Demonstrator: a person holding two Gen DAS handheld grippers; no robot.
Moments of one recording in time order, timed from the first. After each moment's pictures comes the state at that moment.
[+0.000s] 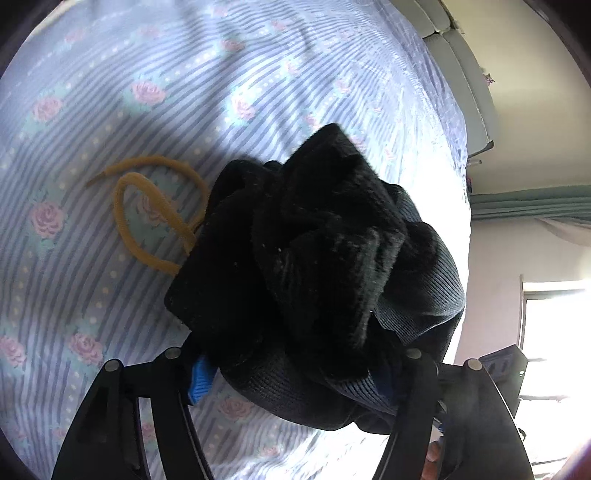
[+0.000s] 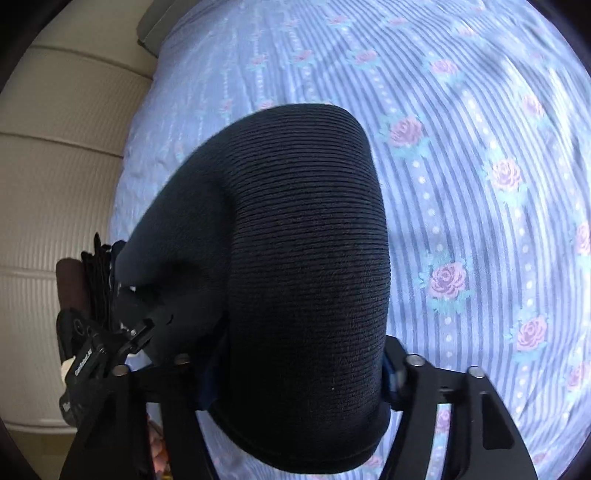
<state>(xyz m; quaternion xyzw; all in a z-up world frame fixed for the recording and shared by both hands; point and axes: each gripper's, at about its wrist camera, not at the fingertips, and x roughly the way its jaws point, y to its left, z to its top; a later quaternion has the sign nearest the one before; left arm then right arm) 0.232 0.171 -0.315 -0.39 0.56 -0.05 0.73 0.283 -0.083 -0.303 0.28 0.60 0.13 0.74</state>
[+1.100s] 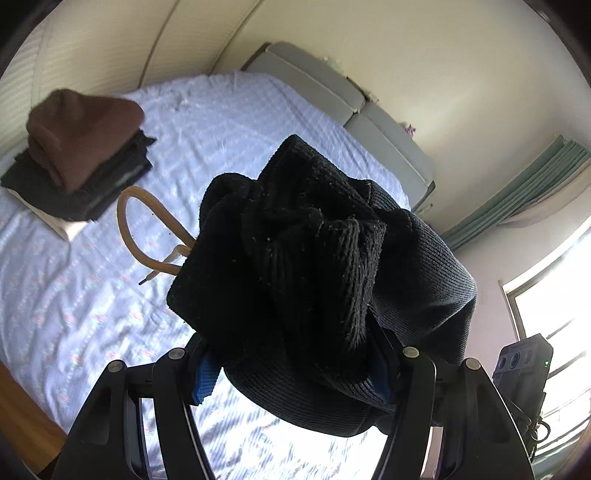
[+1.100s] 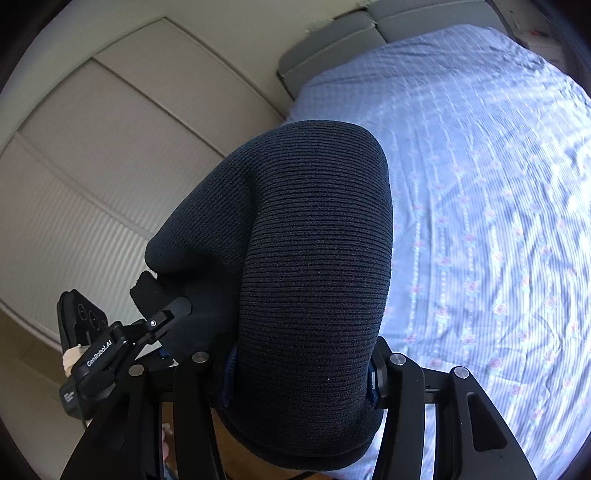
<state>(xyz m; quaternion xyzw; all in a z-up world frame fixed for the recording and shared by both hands) 0.053 0.167 -0.039 -0.31 0.38 -0.02 0.87 0.126 -0.088 -0.064 0.23 0.44 0.28 0.82</state>
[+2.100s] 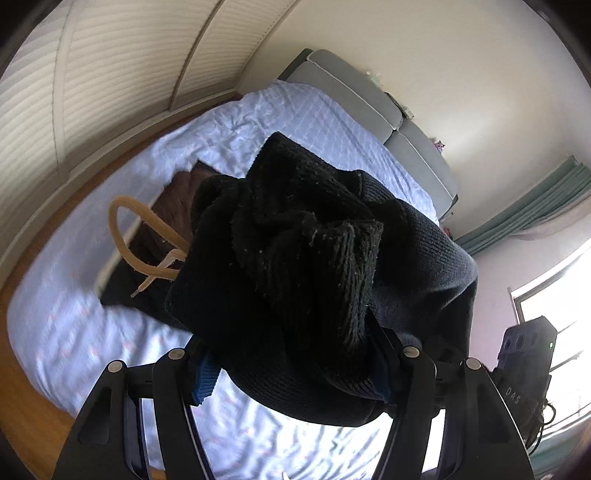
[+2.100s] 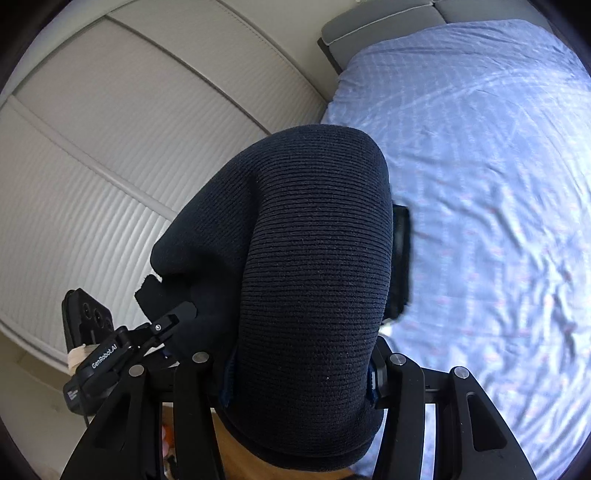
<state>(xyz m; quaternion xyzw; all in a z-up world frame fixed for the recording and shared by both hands) 0.089 0.595 -0.046 -0.30 0.42 -0.04 0.86 0.159 0.302 -0.058 0.22 0.46 0.29 0.81</state>
